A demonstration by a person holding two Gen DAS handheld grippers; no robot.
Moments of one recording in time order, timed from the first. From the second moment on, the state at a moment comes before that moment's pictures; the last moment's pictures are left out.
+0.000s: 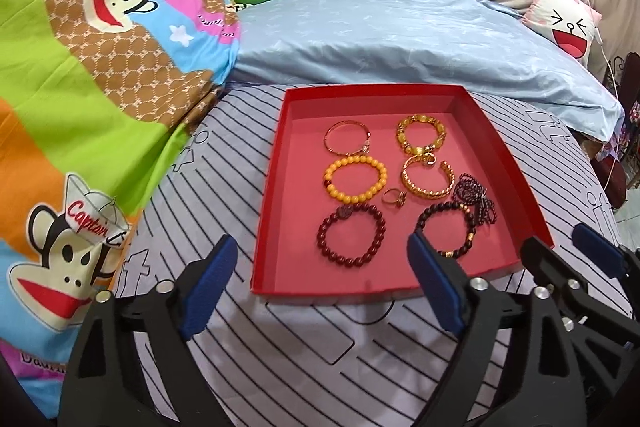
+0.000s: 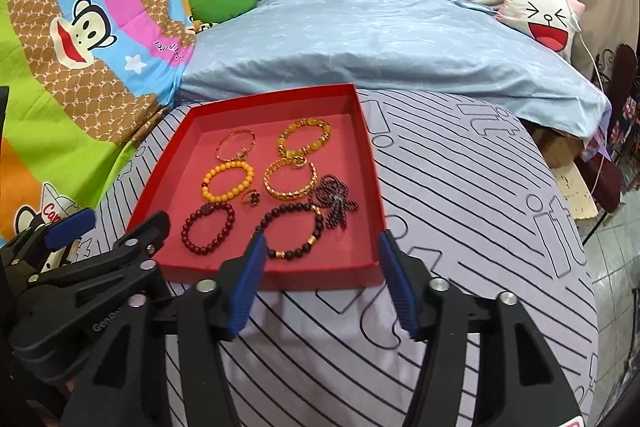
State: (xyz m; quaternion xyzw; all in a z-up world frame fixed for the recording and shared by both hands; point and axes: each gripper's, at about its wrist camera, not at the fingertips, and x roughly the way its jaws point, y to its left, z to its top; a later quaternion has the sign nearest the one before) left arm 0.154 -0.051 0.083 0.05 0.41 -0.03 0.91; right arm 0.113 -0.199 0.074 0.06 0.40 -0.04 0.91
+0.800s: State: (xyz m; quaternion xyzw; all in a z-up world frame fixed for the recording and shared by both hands) left arm 0.132 -0.030 0.066 0.02 0.43 -0.02 0.90; right arm 0.089 -0.199 0.064 0.05 0.41 -0.05 0.91
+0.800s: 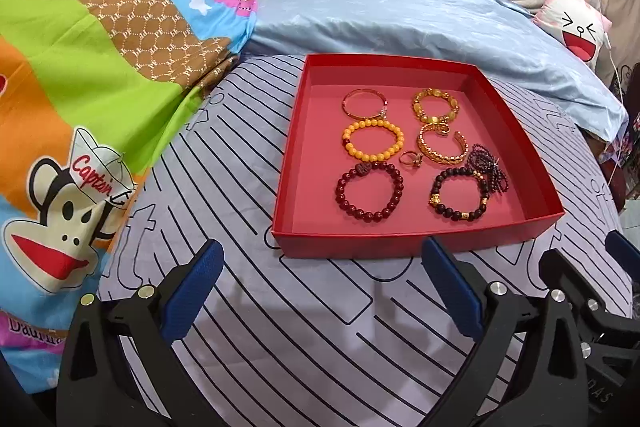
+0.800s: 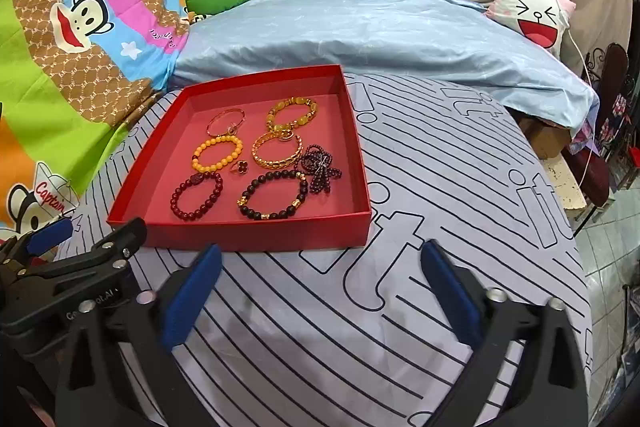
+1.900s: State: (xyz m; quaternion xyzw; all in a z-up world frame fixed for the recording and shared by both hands) left arm 0.134 -0.028 0.060 0.03 0.44 -0.01 0.90; right arm 0.091 -0.201 0.057 0.06 0.41 -0.06 0.91
